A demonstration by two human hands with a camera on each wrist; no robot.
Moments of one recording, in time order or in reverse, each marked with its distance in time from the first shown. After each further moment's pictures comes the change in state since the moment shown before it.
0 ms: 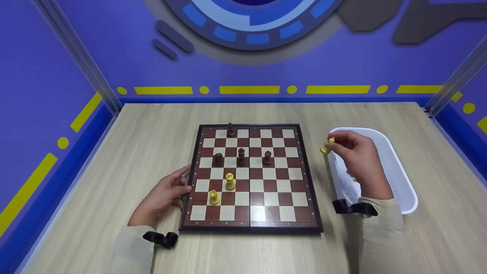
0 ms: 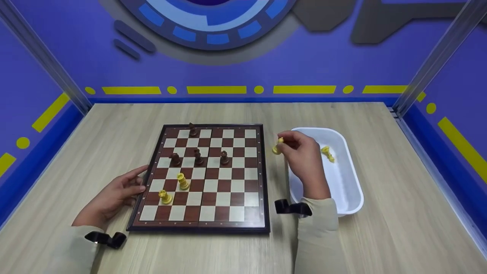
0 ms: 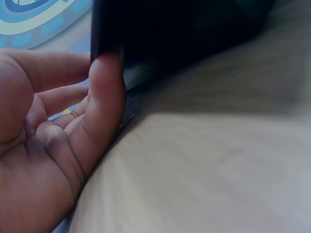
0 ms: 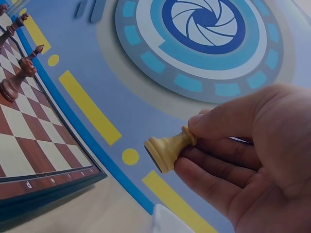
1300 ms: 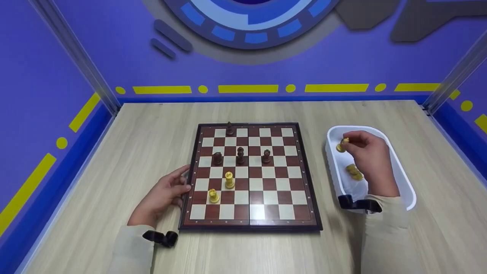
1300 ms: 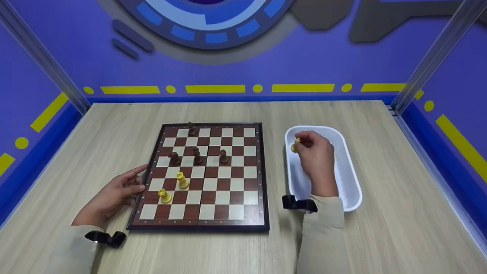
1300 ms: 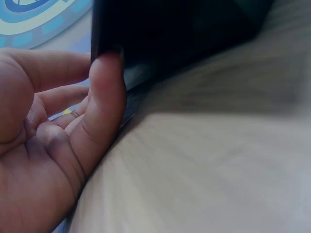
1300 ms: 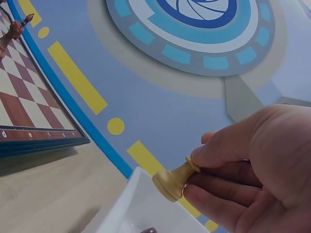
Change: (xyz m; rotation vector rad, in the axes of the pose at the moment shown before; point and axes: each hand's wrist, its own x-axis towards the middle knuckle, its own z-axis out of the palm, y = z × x) left_hand -0.002 0.003 -0.001 0.002 -0.018 0.023; right_hand 0.006 0.020 -0.019 -0.118 0.075 0.091
